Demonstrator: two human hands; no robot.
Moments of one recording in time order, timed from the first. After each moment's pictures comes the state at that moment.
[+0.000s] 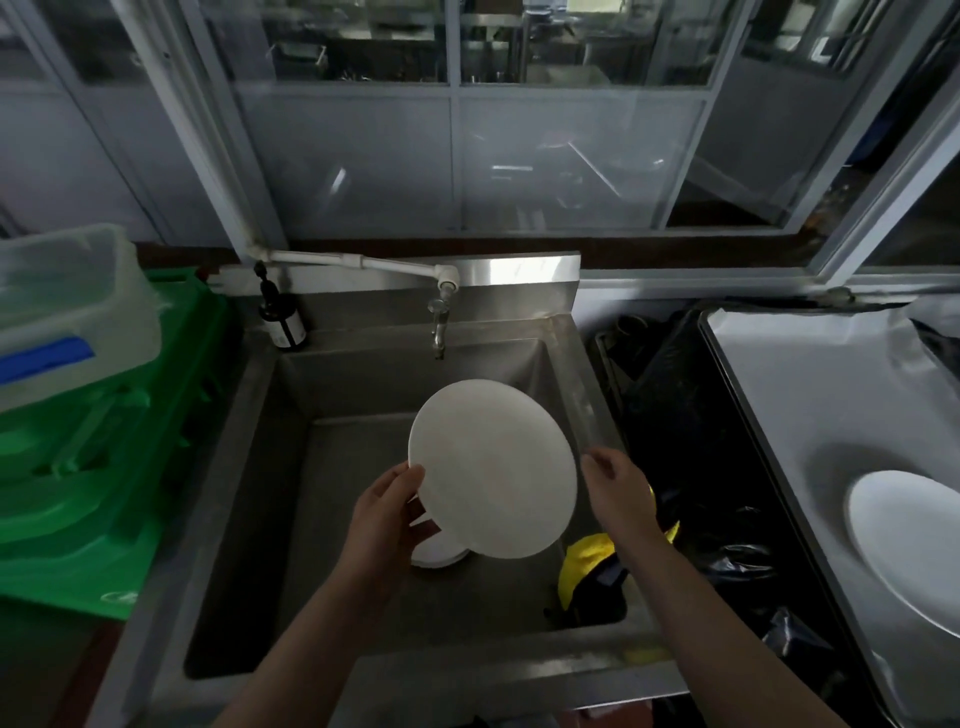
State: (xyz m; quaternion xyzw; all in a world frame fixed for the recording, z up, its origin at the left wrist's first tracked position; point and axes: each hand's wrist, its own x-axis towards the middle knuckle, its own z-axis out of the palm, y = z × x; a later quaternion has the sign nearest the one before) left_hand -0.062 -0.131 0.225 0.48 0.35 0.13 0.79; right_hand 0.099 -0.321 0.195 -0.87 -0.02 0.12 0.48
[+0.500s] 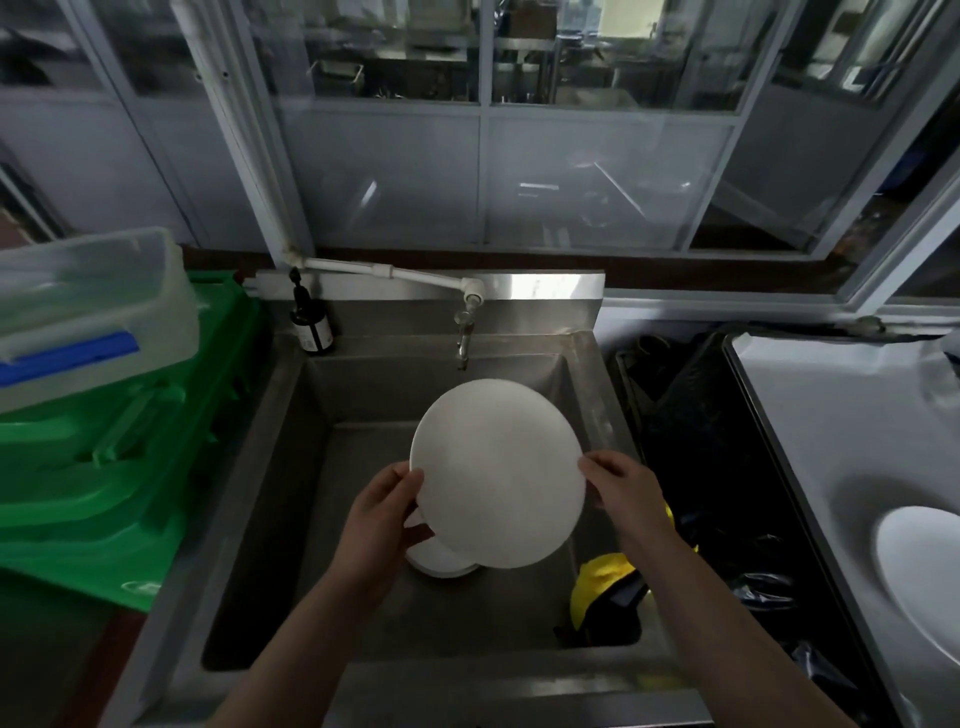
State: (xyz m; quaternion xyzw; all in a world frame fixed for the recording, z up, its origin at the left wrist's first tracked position) left_hand -0.076 -0.110 0.227 0.53 0.33 0.16 0.76; right_hand 0.103 -0.303 0.212 -0.80 -0.02 0.18 0.57
